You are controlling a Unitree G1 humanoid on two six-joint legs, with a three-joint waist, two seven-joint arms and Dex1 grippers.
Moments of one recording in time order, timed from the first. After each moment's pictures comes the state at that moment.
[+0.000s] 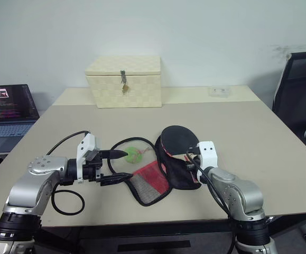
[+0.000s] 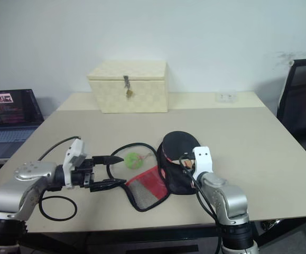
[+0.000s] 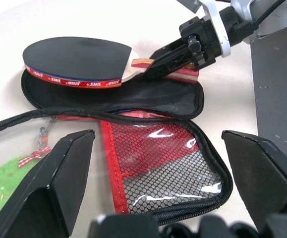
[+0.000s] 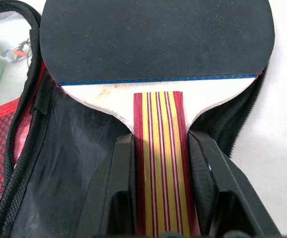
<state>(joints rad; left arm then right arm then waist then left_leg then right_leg) -0.39 0.83 0.11 -0.02 -0.51 0.41 -1.27 -0.49 -0.02 0.02 -0.28 0.24 1.13 0.00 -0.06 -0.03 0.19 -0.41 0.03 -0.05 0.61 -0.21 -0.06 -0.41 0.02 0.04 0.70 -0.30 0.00</state>
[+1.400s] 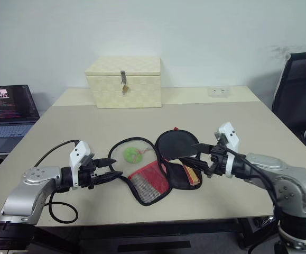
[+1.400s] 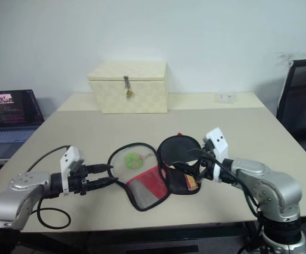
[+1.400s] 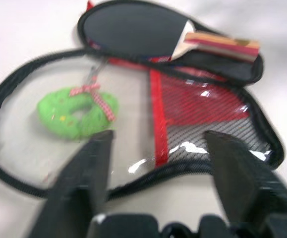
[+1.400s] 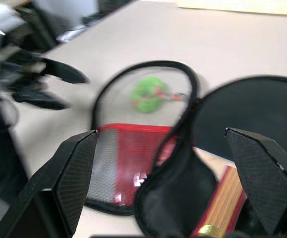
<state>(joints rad) -0.29 0.84 0.14 0.05 -0.43 0.40 -1.11 -0.58 -0.46 -0.16 -0.54 0.73 1.26 0.58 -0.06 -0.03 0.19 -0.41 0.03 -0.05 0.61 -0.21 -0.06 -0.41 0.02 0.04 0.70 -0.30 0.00</state>
